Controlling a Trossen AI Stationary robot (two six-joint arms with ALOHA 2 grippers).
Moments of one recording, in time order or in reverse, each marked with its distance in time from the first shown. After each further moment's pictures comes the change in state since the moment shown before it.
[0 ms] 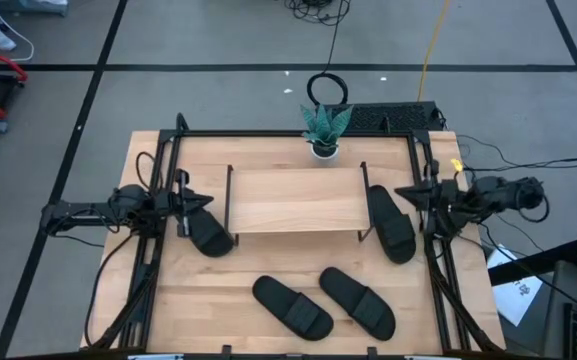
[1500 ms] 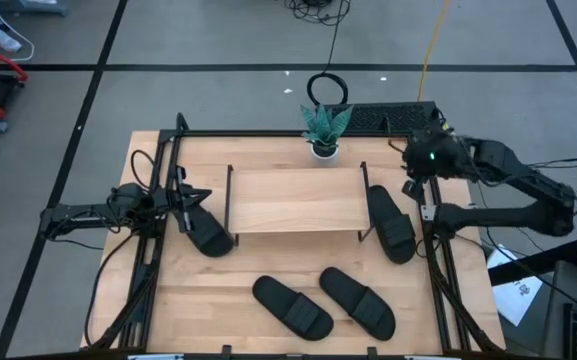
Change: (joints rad) left arm 0.055 0.000 0.000 0.032 -0.015 0.039; right arm -0.746 0.795 0.673 -0.912 -0.276 0.033
